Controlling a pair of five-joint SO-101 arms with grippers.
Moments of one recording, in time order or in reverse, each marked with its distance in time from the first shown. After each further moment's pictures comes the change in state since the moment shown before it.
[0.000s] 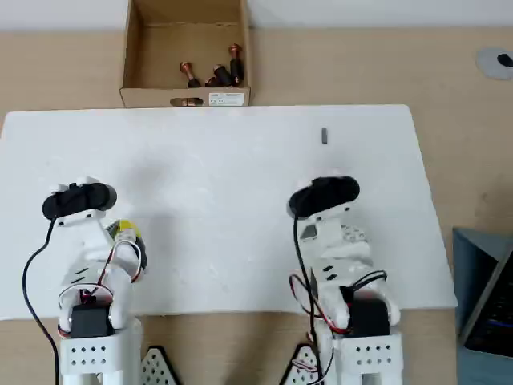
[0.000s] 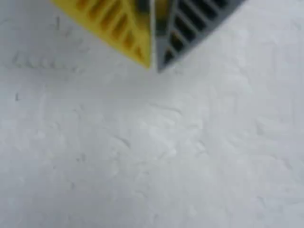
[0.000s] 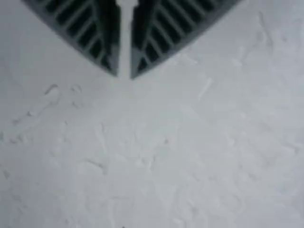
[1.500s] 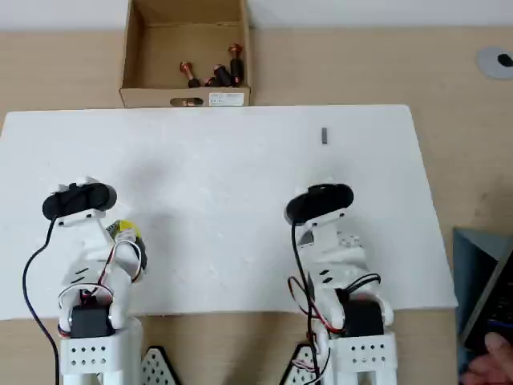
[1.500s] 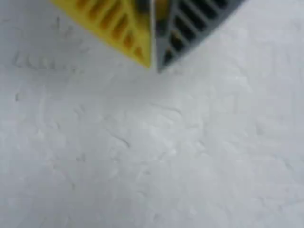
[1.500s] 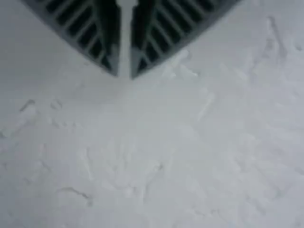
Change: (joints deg) left arm 0.0 0.0 0.0 0.0 0.0; right arm -0.1 -3.7 5.9 0.7 0.0
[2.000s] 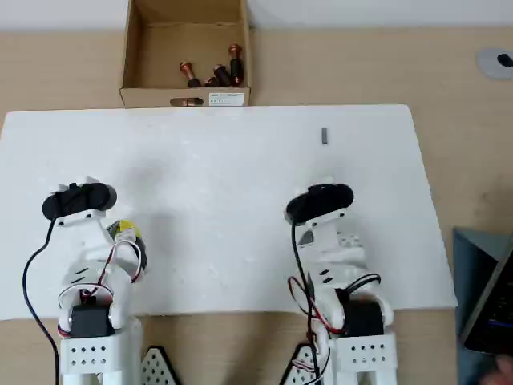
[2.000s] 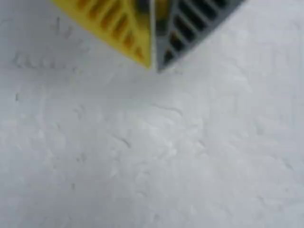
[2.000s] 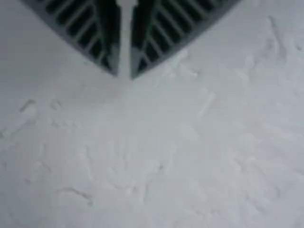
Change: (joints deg) left arm 0.0 0.0 0.0 0.0 0.0; right arm 0.0 0.0 0.0 0.0 0.0
